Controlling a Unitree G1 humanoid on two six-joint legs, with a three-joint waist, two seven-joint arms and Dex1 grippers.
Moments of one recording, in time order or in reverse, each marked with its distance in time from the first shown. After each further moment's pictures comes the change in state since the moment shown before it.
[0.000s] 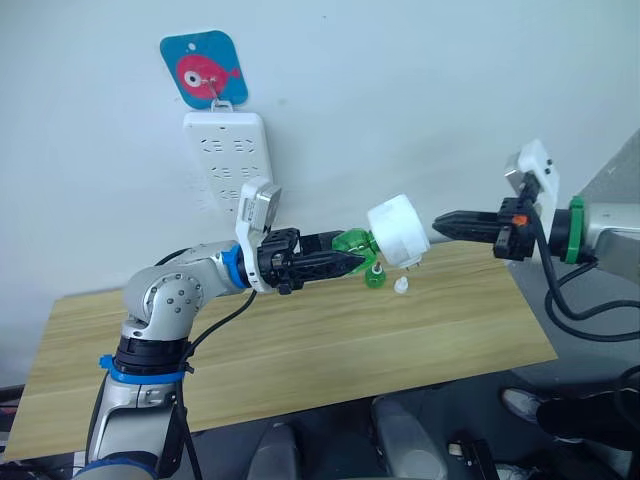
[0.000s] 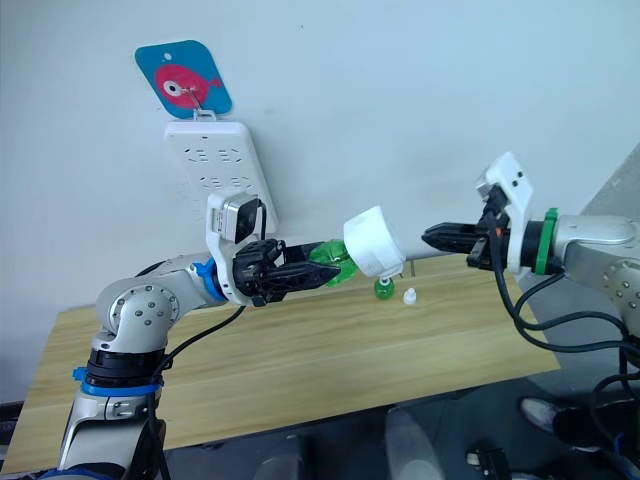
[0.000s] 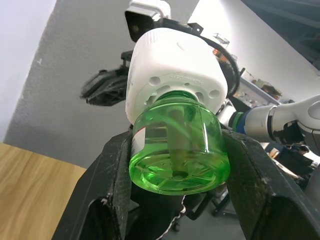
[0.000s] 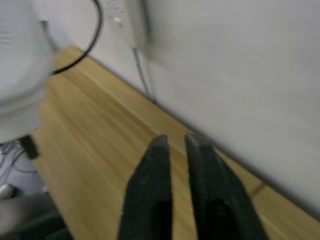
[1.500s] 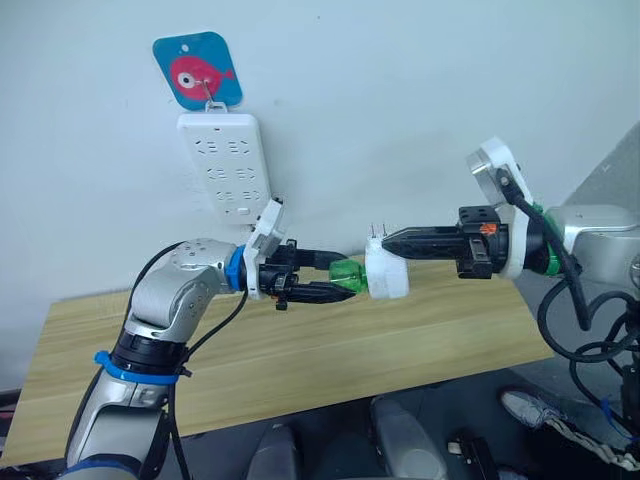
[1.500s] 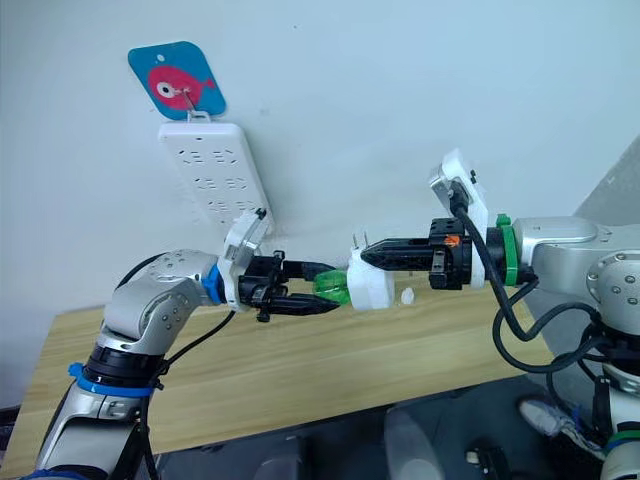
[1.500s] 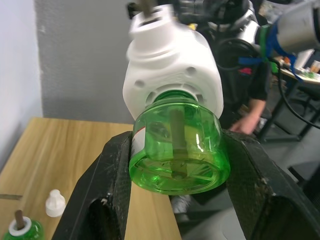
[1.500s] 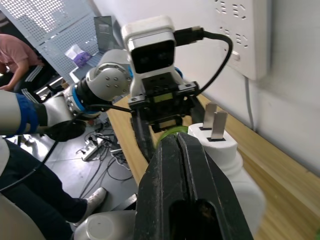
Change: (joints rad) left arm 0.010 0.106 -0.151 0.069 0.360 -0.359 -0.266; right arm -0.121 0.143 -0.053 -0.069 0.385 0.259 -0.210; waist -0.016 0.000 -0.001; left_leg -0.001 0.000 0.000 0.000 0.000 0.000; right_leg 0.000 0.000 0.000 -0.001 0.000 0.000
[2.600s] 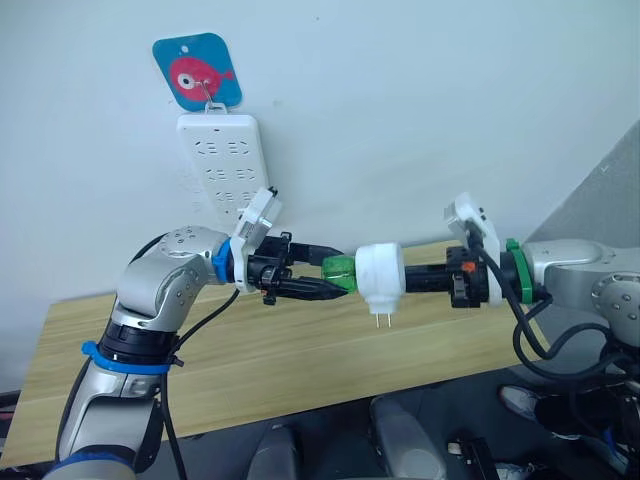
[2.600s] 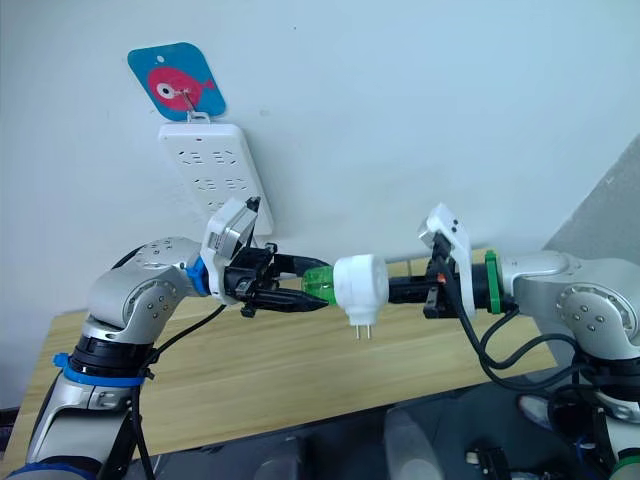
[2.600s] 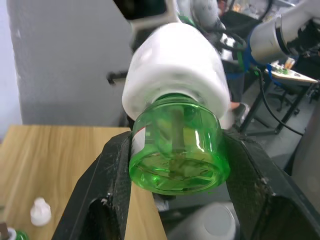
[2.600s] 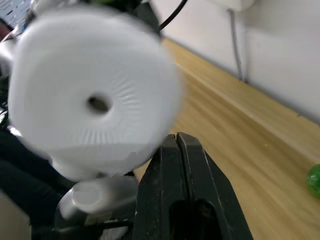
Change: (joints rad) left arm -0.051 0.014 0.029 0.004 -0.044 0.064 -0.029; right arm 0.162 0.010 0.083 -0.057 -0.218 -0.010 0.145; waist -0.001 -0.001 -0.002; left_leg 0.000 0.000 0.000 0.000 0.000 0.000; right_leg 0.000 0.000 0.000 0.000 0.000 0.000
